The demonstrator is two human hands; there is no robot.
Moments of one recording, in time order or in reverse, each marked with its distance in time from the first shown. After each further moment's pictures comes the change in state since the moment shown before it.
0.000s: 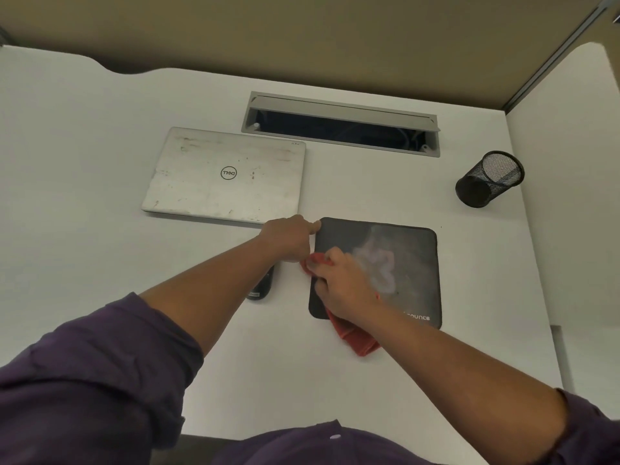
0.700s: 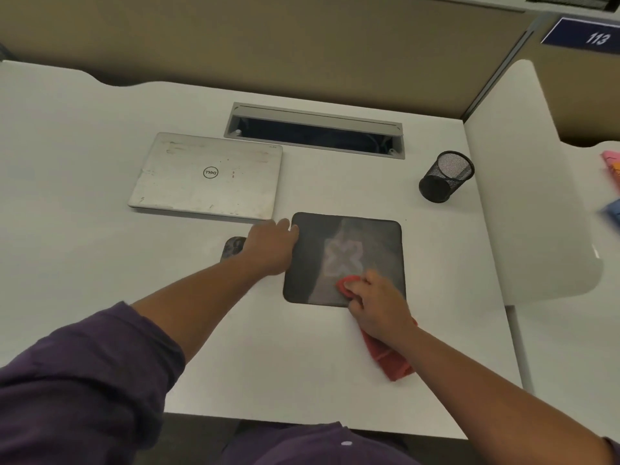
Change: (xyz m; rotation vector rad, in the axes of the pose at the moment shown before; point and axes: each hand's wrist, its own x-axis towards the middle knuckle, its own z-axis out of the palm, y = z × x) left_hand -0.049 0.036 0.021 0.310 0.305 0.063; right_hand -0.111 0.076 -0.016 -0.028 0.093 0.173
